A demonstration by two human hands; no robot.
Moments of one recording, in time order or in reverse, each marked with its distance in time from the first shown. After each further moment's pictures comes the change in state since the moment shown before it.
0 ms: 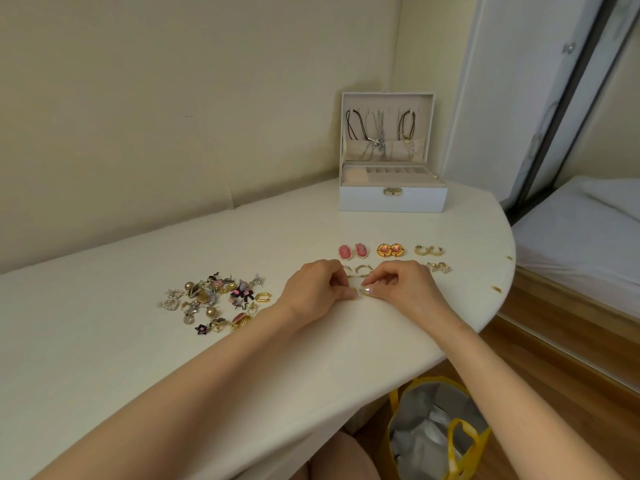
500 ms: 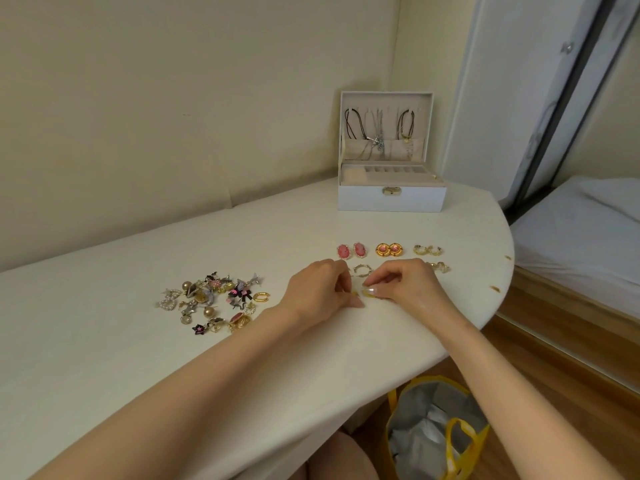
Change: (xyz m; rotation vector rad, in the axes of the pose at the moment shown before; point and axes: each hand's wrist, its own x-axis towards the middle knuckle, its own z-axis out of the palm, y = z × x) left_hand 0.000 0.007 0.003 0.122 0.011 0.060; right_hand 0.001 0.001 -0.006 0.130 -0.040 0.037
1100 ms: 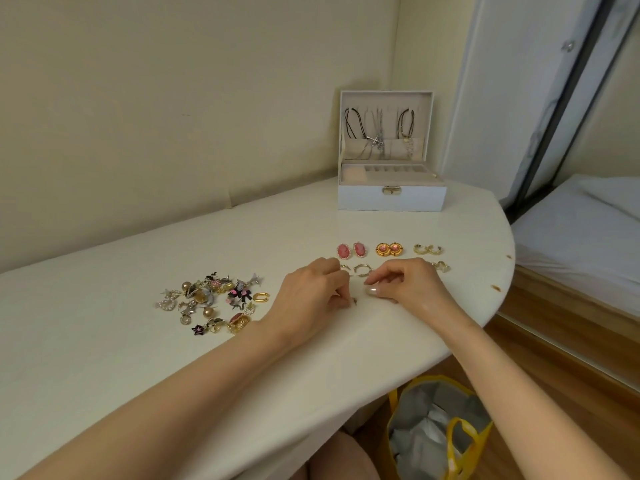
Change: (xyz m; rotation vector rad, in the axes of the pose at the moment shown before) left_hand -0.020 -0.008 0.001 0.204 0.212 0.292; right_hand -0.001 -0.002 -0.003 -0.056 -0.012 -0.016
